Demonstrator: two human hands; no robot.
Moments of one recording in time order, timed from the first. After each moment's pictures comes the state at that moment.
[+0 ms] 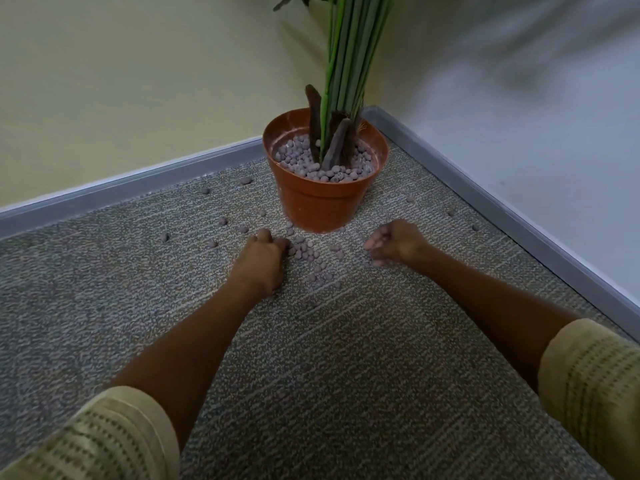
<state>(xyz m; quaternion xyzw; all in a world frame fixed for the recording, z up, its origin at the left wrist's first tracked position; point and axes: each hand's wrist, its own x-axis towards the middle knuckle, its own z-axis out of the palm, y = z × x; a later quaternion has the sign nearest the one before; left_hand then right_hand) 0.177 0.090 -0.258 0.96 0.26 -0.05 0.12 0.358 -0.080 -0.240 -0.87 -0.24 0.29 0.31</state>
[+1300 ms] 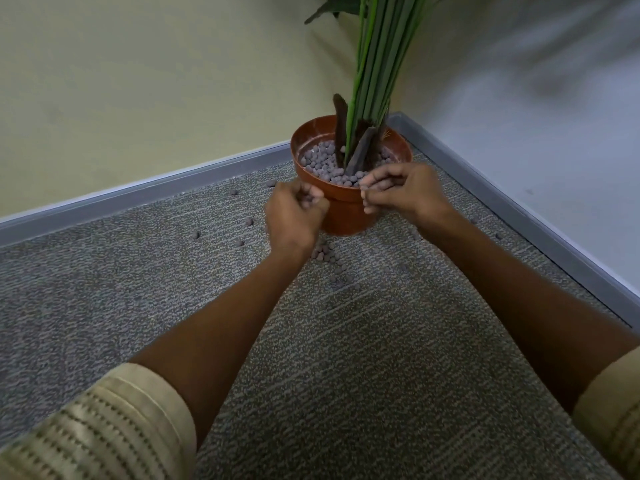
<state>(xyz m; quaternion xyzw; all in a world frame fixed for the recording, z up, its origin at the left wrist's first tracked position) 0.198 0.066 -0.183 0.73 0.36 0.34 0.46 0.331 -0.043 -0.159 -0.72 -0.35 0.23 0.55</state>
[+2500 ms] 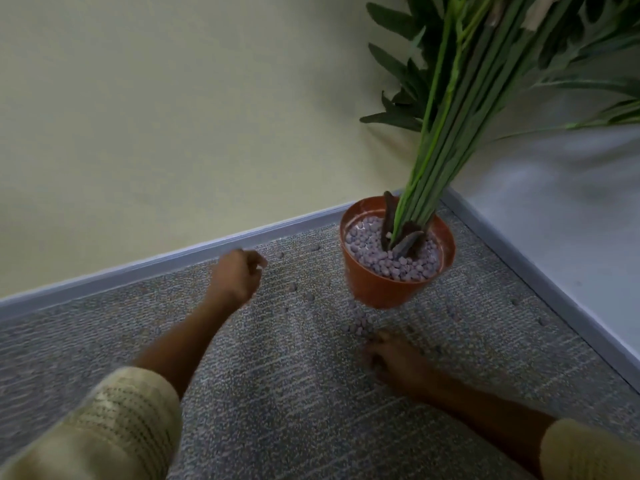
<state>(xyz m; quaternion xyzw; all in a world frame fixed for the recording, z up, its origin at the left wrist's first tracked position) 0.123 0.215 -0.164 0.86 0.43 0.10 0.24 0.283 -0.037 -0.253 -0.80 -0.54 0.26 0.06</state>
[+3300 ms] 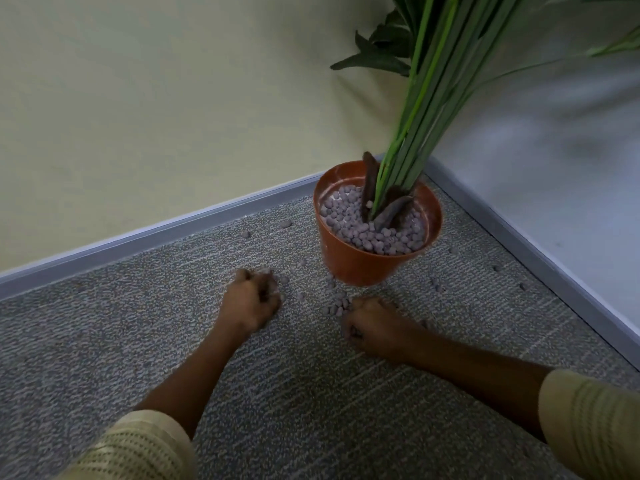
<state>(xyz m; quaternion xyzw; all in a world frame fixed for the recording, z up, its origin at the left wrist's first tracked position) 0.145 0.178 -0.266 0.88 0.37 0.05 0.28 0.290 -0.011 -0.237 -0.78 -0.58 0.23 0.05</state>
